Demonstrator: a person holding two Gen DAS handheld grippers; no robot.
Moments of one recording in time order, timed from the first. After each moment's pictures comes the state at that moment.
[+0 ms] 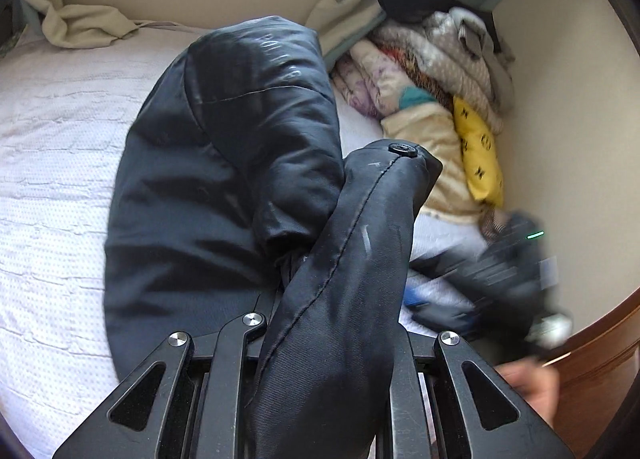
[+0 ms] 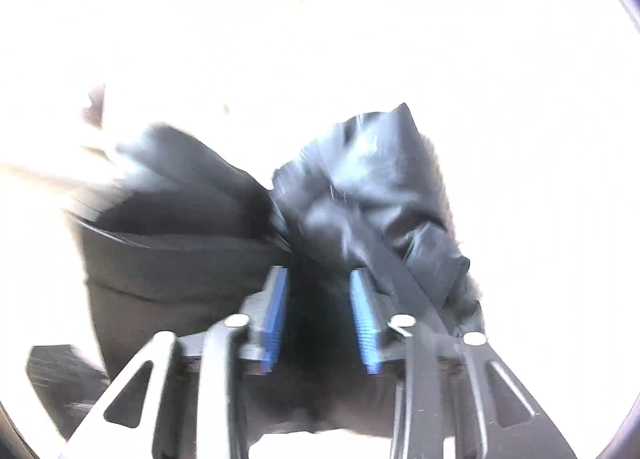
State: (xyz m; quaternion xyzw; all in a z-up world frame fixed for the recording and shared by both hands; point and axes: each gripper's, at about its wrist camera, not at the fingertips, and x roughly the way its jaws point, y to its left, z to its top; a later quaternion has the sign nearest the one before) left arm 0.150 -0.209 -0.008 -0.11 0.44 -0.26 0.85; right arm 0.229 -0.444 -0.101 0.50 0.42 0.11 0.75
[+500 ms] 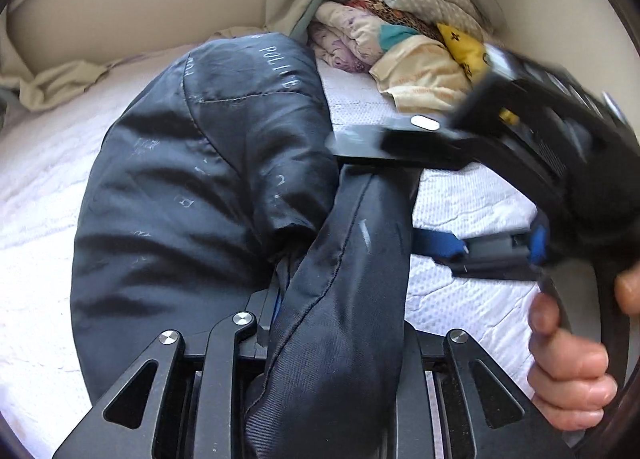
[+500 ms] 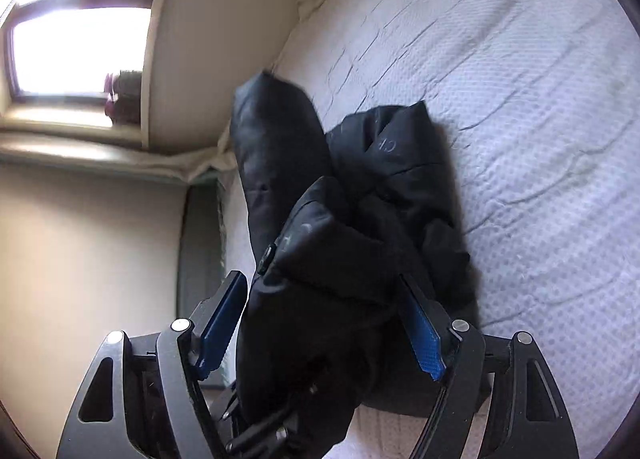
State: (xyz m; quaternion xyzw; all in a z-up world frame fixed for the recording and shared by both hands) left arm 0.120 -0.285 -0.048 0.04 0.42 -0.24 0.88; right arm 0.254 -0.444 -0.100 0.49 0.45 0.18 0.73
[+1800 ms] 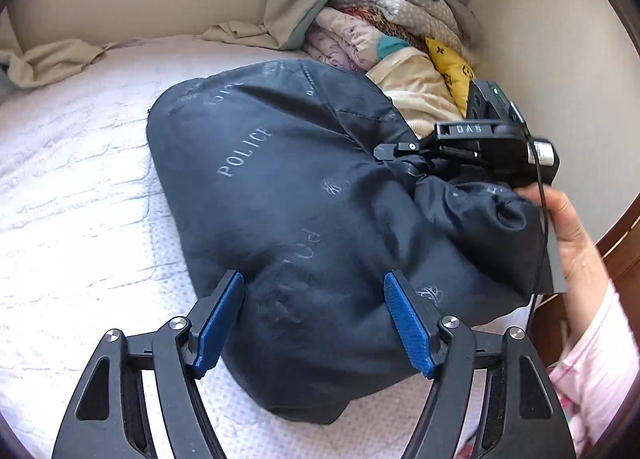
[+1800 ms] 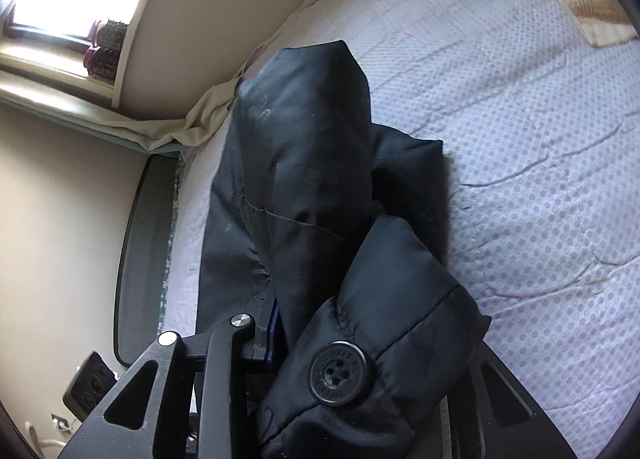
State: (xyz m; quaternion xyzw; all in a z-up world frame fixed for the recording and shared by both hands) left arm 0.129 -0.175 -0.066 0.01 0.42 -0.31 0.85; right arm 0.297 -0.435 -0.117 0.39 0.48 0.16 0.77
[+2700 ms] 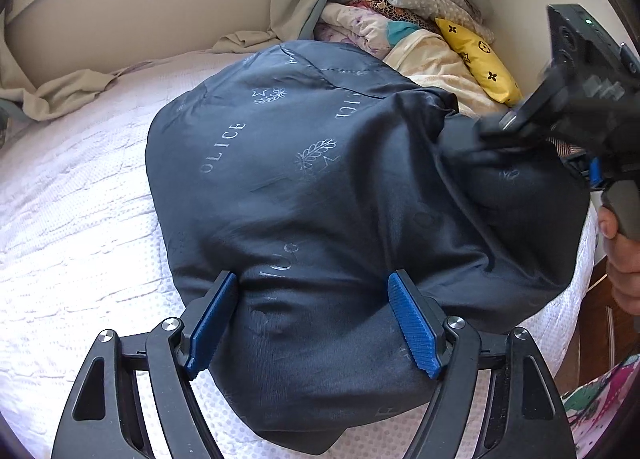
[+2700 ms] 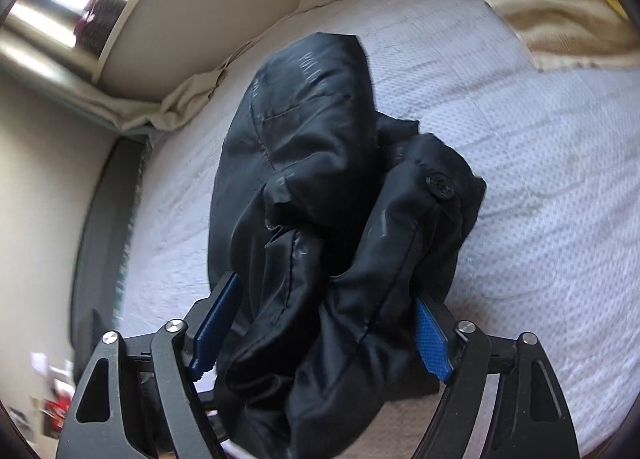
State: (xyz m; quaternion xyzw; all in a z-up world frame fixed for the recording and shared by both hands) left arm 0.124 -0.213 -0.079 0.07 0.40 -0.25 0.88; right arm 0.229 -0.389 -0.052 0.30 0.50 0.08 0.81
